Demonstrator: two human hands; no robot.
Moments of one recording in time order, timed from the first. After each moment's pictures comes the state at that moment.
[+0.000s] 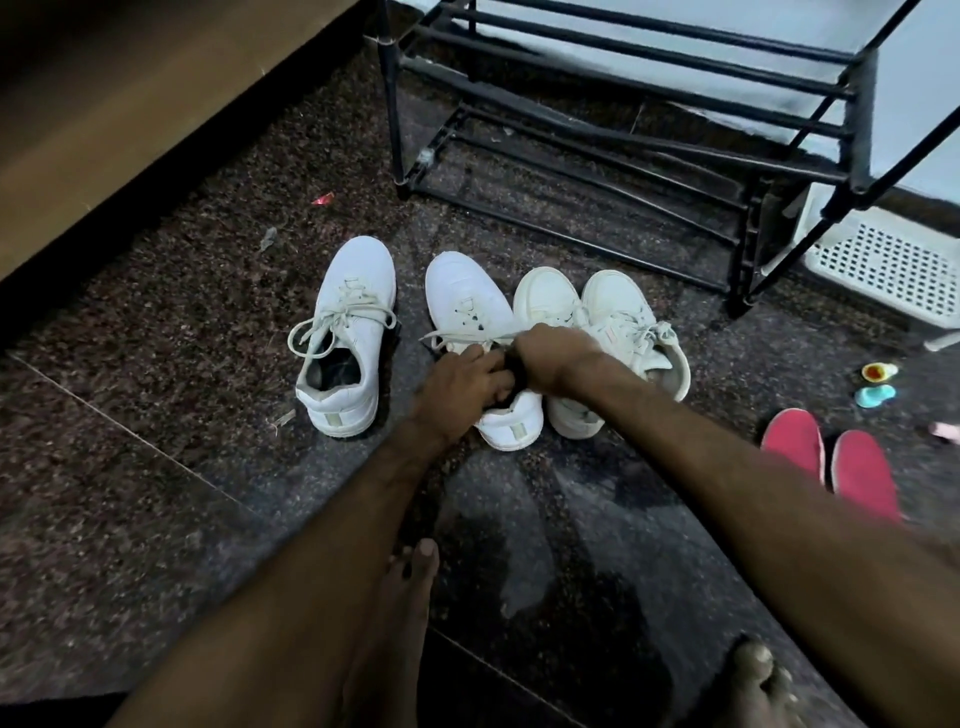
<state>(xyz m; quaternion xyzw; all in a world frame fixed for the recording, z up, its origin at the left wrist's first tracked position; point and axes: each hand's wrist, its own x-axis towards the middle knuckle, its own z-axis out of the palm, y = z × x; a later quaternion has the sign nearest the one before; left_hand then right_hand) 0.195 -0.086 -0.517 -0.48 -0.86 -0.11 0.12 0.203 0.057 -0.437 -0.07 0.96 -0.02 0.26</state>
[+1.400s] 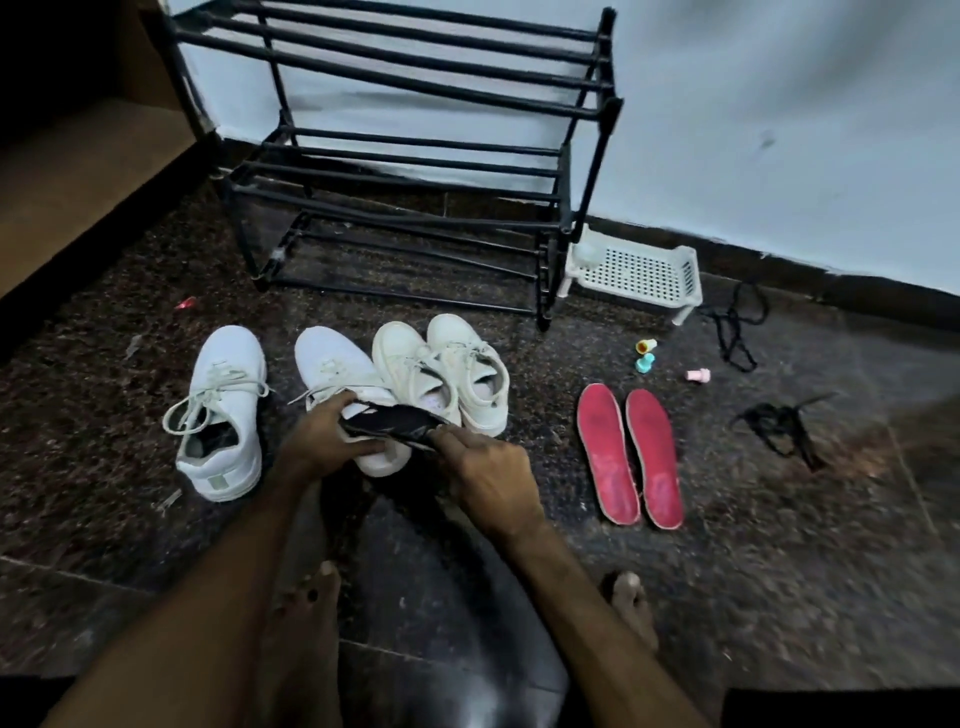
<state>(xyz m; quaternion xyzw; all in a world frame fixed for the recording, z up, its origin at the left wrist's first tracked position) 0.221 -0.099 -0.480 -0.21 -0.92 -0.29 -0.18 0.409 0.070 -0.383 0.01 0.98 -0.10 -0.18</state>
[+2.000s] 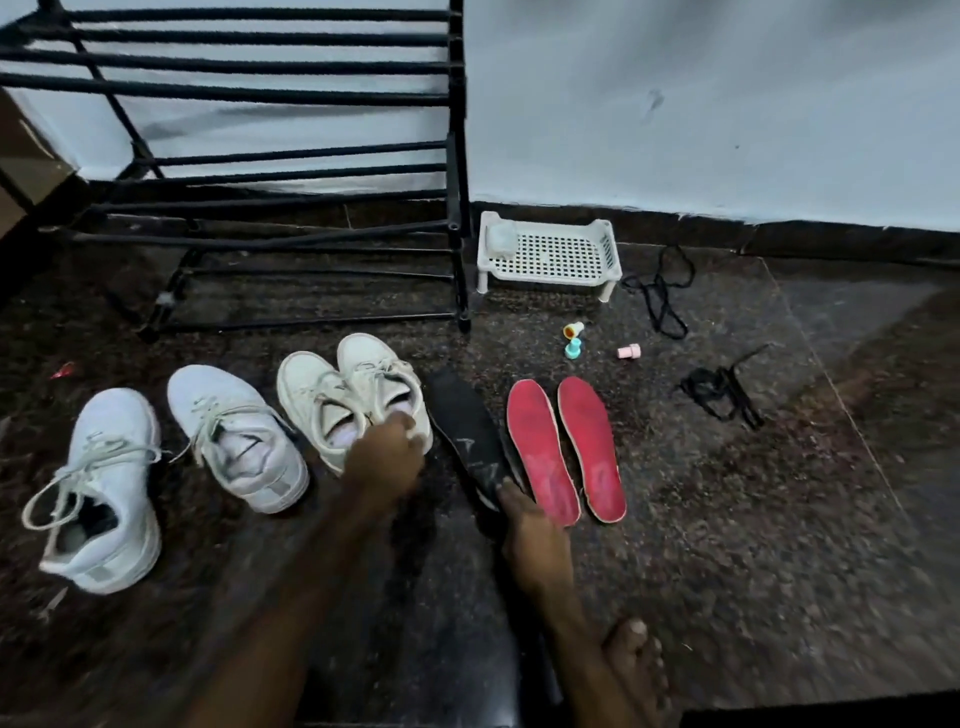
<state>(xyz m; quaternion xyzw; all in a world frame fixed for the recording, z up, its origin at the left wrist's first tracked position) 0.310 0.083 -0.451 -0.26 -0.93 -0.20 -0.18 0.506 0.178 -0.497 0.30 0.92 -0.26 -0.05</state>
